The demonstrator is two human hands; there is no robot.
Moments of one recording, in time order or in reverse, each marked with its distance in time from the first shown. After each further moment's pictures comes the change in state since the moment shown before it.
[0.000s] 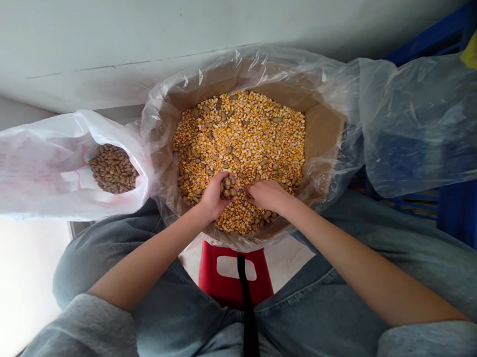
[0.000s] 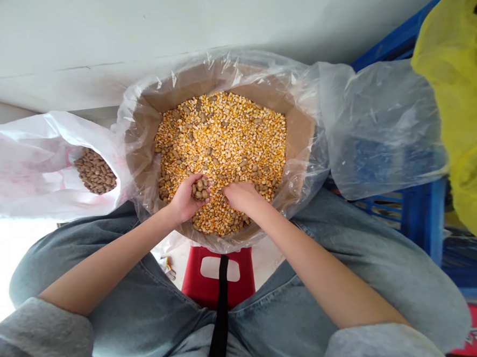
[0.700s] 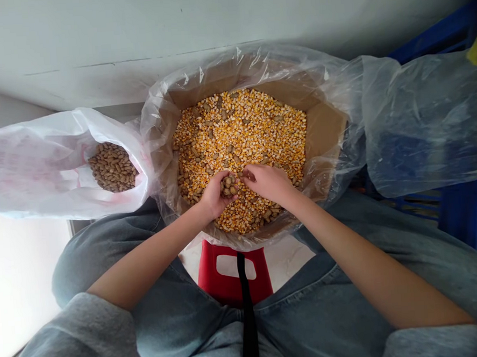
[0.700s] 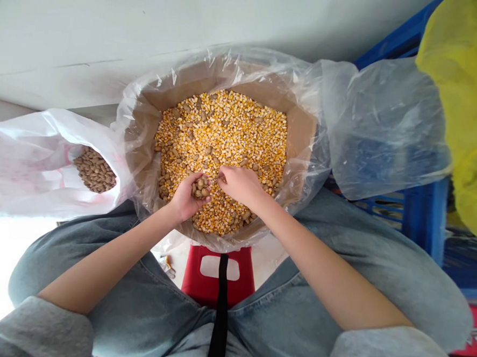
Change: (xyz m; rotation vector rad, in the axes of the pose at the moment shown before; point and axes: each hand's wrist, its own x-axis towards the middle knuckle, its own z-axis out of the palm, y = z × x) left_hand -0.001 0.001 0.001 -0.028 0.011 -0.014; right_hand -0.004 0.000 -0.025 0.264 0.346 0.134
